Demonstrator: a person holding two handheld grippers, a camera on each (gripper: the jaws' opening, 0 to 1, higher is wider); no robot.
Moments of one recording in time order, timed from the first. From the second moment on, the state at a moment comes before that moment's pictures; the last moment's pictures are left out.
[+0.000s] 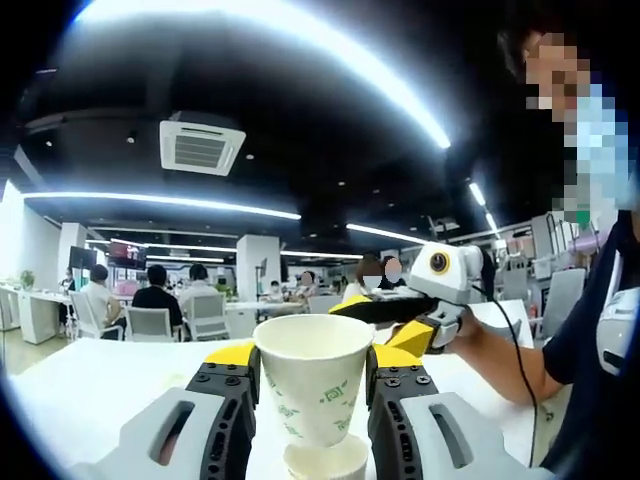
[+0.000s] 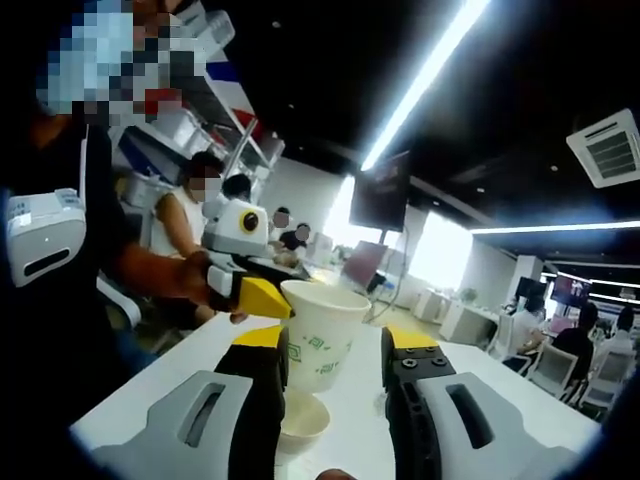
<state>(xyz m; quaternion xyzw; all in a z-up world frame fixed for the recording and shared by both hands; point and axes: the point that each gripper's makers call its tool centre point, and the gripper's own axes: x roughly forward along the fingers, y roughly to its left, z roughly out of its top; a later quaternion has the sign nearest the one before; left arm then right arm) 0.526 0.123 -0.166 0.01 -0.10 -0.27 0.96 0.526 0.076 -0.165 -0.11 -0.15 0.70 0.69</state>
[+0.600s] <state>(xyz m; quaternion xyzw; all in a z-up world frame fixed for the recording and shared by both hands) 0.527 0.121 -0.181 0.00 -0.08 -0.26 0.96 0.533 0.073 -0.167 -0.07 -0.12 0.71 0.69</state>
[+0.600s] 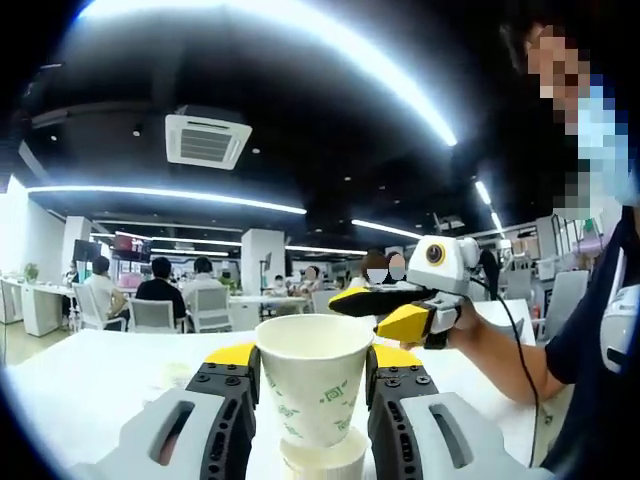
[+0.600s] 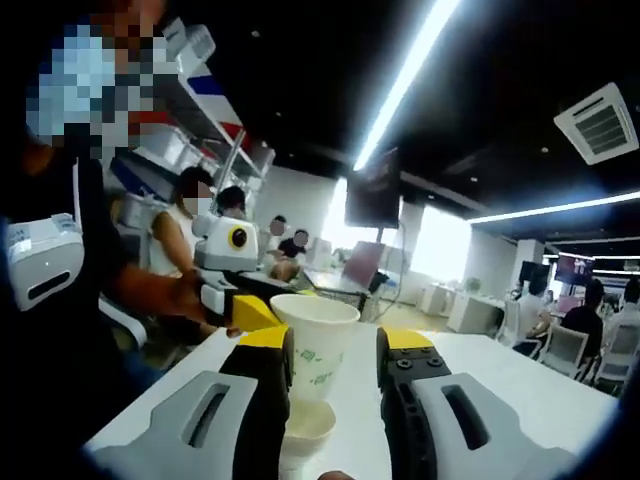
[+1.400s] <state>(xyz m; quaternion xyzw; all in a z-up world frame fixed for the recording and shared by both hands) 0.530 0.116 -0.200 -0.01 -0.07 -0.26 0.96 0.535 0.077 -0.194 -0.06 -0.07 0.73 0.67</state>
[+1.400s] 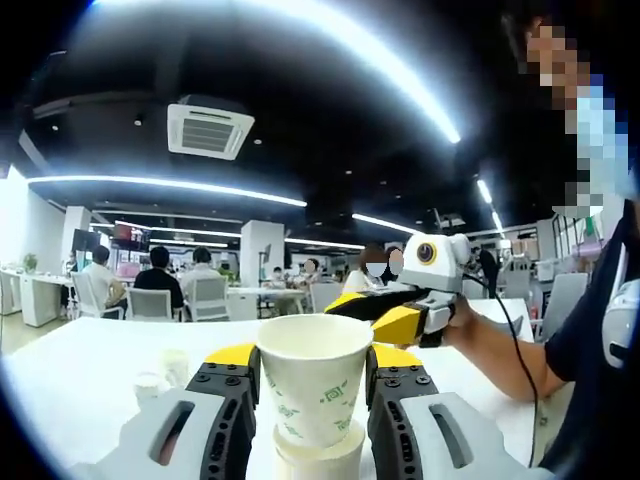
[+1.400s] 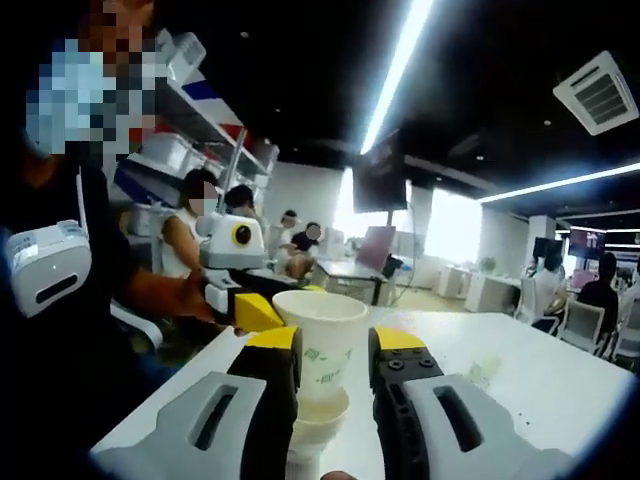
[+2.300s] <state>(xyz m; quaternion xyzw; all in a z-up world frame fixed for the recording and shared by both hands) 0.529 0.113 -0.205 -0.01 -0.06 -0.27 0.96 0.530 0.079 -0.206 -0.05 -0.05 0.76 0.65</state>
